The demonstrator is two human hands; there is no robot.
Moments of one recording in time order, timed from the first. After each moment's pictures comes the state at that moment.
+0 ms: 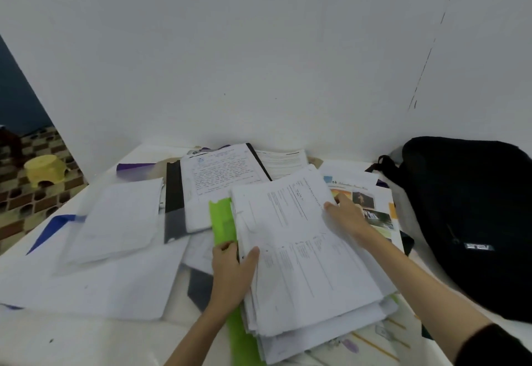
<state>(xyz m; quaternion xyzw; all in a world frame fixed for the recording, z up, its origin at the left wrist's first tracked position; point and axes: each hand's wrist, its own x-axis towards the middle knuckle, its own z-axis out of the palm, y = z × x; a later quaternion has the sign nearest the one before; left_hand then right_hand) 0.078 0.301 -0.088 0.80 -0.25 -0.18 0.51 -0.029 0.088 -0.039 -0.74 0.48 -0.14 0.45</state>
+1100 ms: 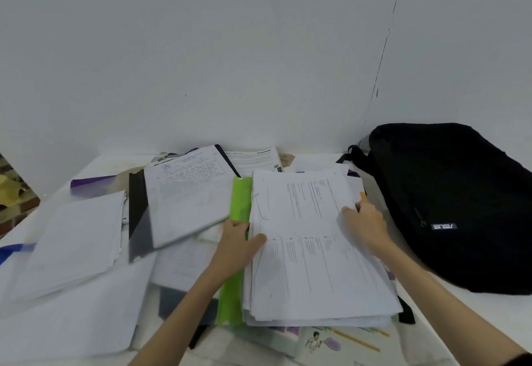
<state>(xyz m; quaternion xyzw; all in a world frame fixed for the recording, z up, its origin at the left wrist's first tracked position) 0.090 0.233 -0.068 0.81 -0.41 -0.24 0.35 -0.097 0.062 -0.063 -0.70 0.56 -0.27 0.35</state>
